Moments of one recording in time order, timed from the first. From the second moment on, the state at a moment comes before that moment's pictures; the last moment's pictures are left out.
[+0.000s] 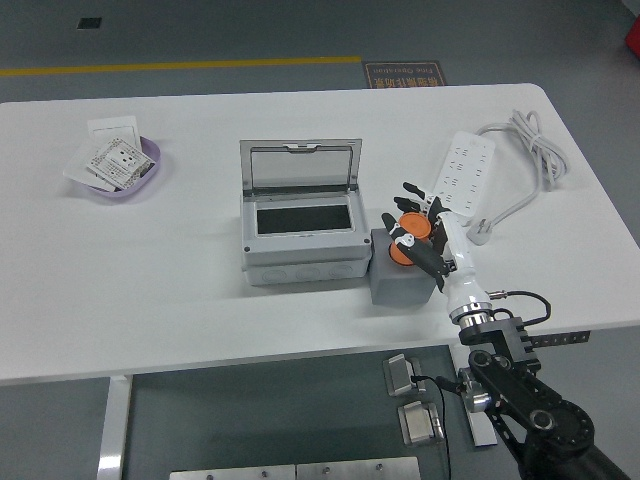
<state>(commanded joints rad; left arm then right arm) 0.06 0.04 -1.78 -0.18 1.76 0.03 0.41 0.16 -0.06 1.06 1.15 -1.20 -0.33 0.42</state>
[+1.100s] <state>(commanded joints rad) 0.05 0.04 -1.77 -0.18 1.75 0.03 0.39 0.18 -0.05 1.03 1.13 -1.24 -0.37 0.38</state>
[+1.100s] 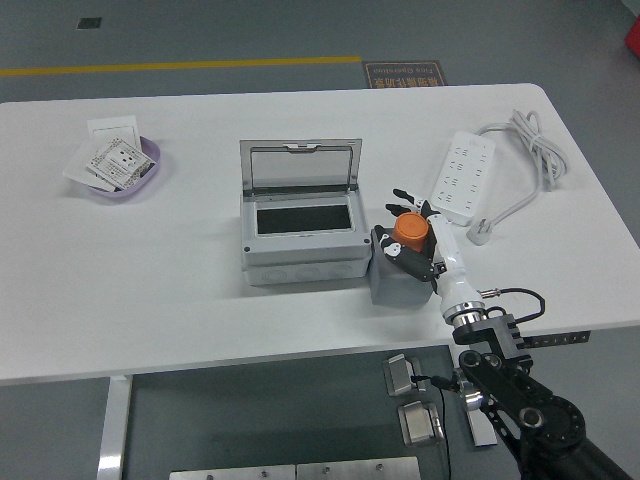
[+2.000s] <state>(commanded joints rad) 0.04 0.04 -1.74 -0.18 1.70 0.02 0.37 0.20 -0.08 1.02 1.19 -1.29 -0.40 0.34</state>
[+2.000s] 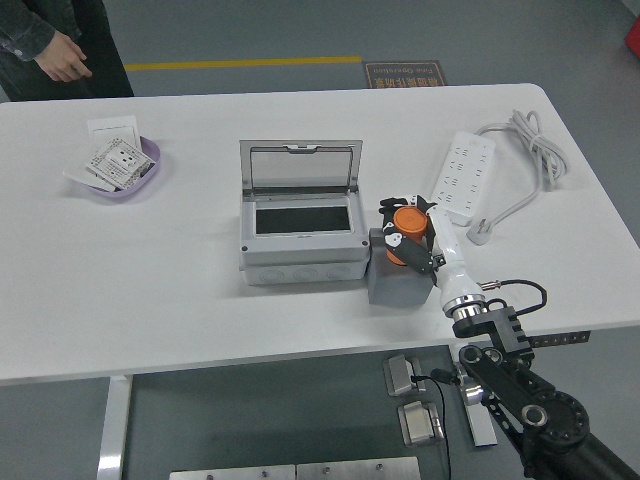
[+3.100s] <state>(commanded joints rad) 0.05 0.05 -1.76 -0.18 1.74 0.03 0.37 0.58 -0.06 0.73 1.03 -1.81 -0.41 0.02</state>
